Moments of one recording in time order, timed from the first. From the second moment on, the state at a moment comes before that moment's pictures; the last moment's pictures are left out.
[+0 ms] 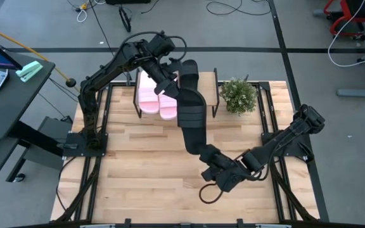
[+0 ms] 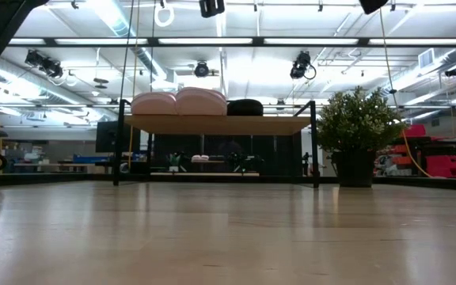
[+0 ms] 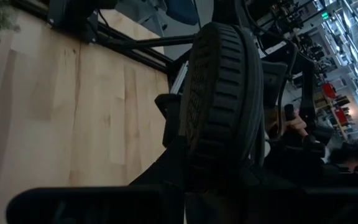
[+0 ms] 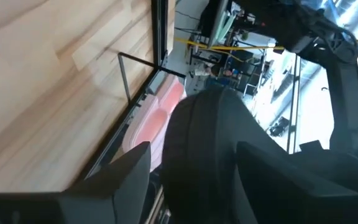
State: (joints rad) left arm 0.46 1.92 2.36 -1.24 0.98 -0.13; right arm 0.58 1.62 1.27 -0.31 1.14 -1.17
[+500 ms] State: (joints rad) left arm 0.46 1.92 2.36 -1.26 0.96 -0.14; right arm 0.57 1.62 1.27 -0.26 1.14 -1.16
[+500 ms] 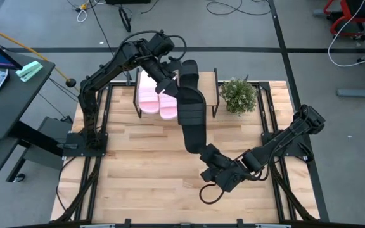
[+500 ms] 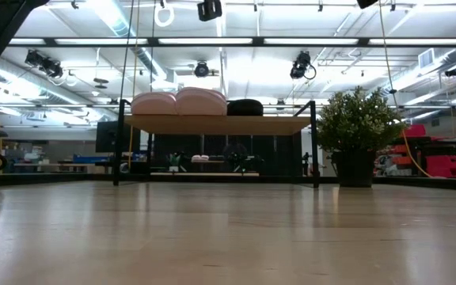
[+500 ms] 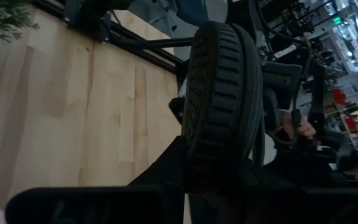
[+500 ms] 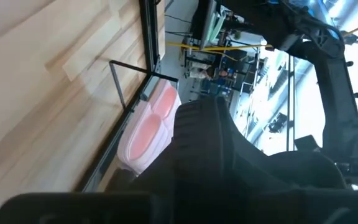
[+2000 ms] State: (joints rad) left arm 0.43 1.56 2.36 -1.41 0.83 0.17; right arm 0.11 1.22 1.27 -0.26 0.59 -0.94
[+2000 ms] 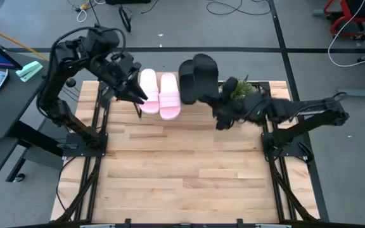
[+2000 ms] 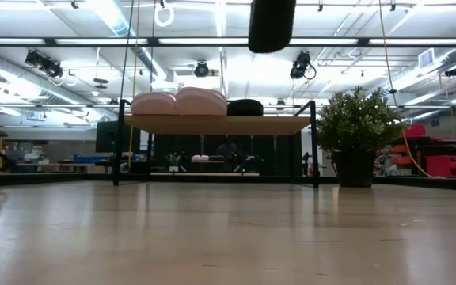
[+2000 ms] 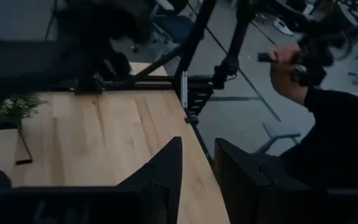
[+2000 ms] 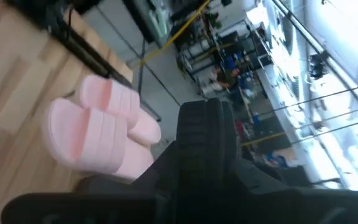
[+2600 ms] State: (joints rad) left arm 0.22 1.56 2.36 -1.42 0.71 0.12; right arm -0.31 1.24 1.27 -0.48 0.27 -0.94
